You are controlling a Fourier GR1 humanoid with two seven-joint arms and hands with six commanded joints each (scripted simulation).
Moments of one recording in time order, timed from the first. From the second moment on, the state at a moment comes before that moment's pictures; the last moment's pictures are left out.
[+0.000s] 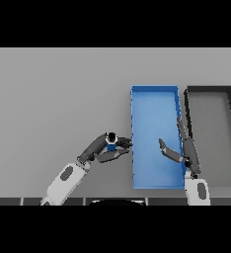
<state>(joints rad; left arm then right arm) -0.23 0.13 -0.55 -1.54 0.07 -0.10 -0.15 0.12 -0.17 0.06 -1.71 0.16 0.05 -0.09</state>
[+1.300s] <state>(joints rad) -0.22 0.06 -0.53 -1.61 0.00 -0.21 -0.05 -0.06 -0.34 0.10 -1.95 -0.38 0.41 0.13</state>
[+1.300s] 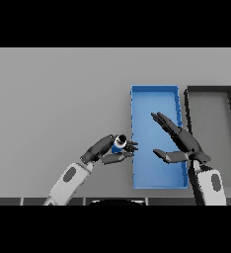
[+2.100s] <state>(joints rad) -0.24 0.01 -0.47 -1.57 -0.01 -0.29 -0.03 -0.45 -0.27 0.32 -1.90 -0.35 0.50 0.34</state>
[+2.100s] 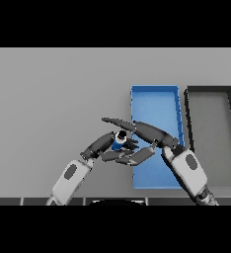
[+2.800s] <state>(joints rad) -0.21 -0.02 -0.44 -1.59 -0.04 -0.31 -0.01 -0.56 -0.16 0.38 -1.79 -0.38 0.53 0.37</state>
